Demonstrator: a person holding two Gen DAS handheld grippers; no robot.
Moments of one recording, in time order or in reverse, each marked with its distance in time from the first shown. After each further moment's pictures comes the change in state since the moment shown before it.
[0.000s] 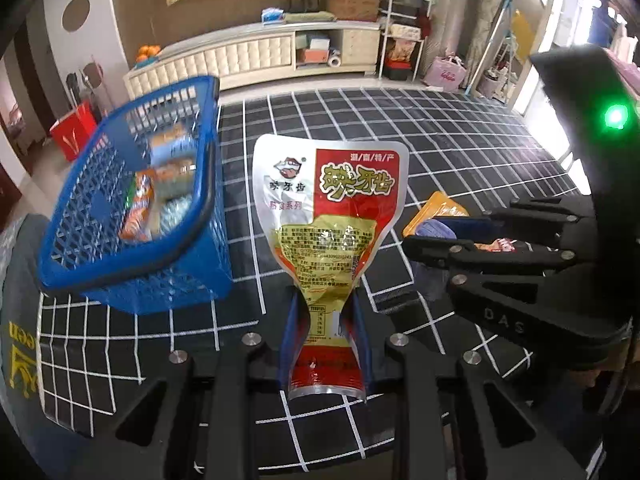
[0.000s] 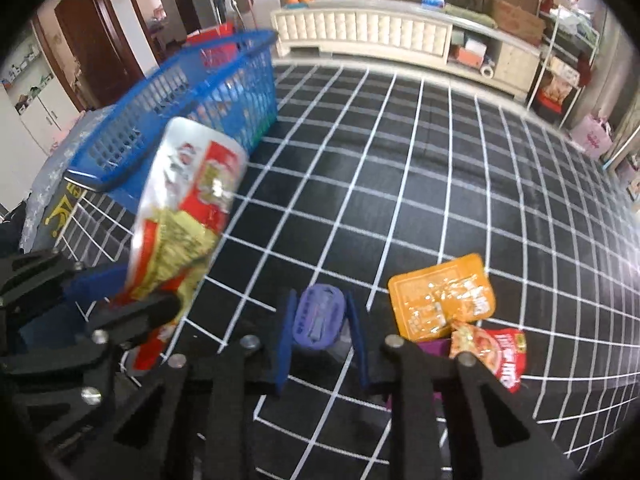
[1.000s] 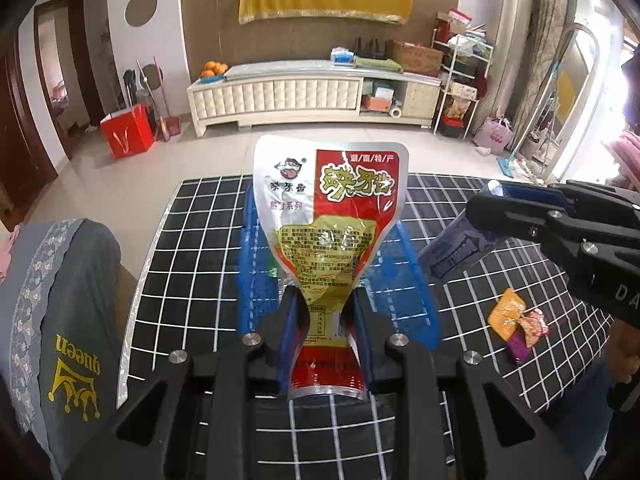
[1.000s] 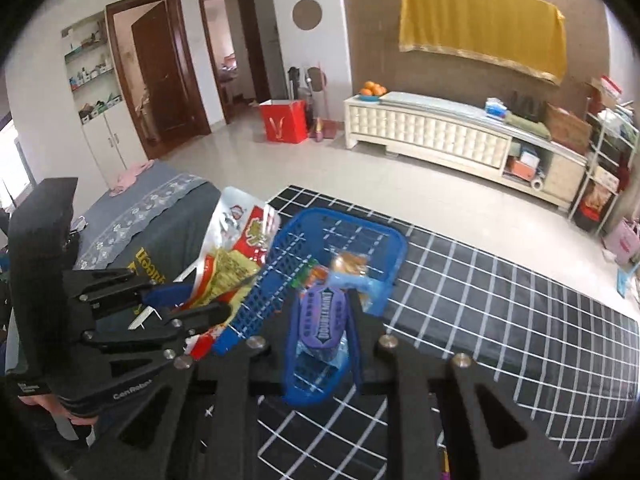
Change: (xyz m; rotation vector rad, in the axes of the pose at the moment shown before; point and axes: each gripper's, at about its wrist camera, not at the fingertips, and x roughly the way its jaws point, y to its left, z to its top) left arm -0.075 0.175 0.062 -0.147 -0.108 0.104; right arm -0.053 0.113 0.136 -0.153 -0.256 0.164
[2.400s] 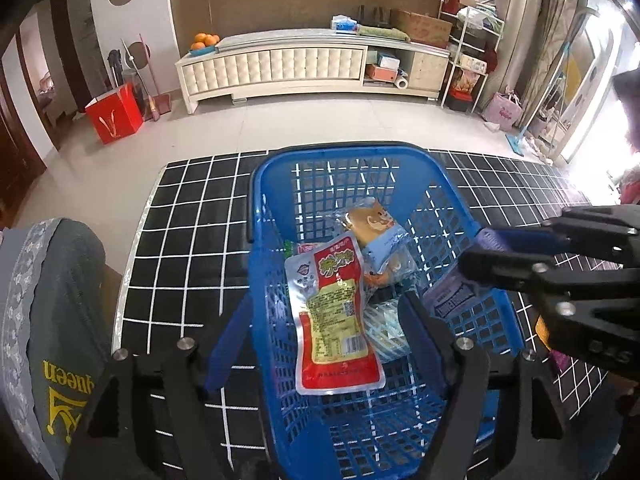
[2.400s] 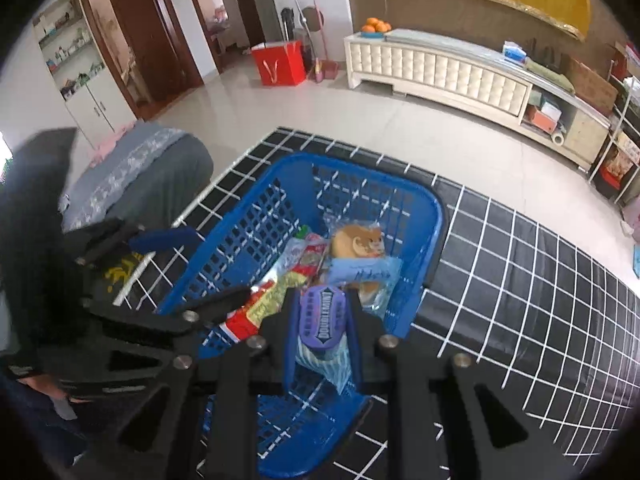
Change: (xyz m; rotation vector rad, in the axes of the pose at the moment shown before) left arm 0.091 0.031 0.027 0.019 0.096 -0.020; right arm 0.094 -0.012 0.009 0.037 0.238 0.001
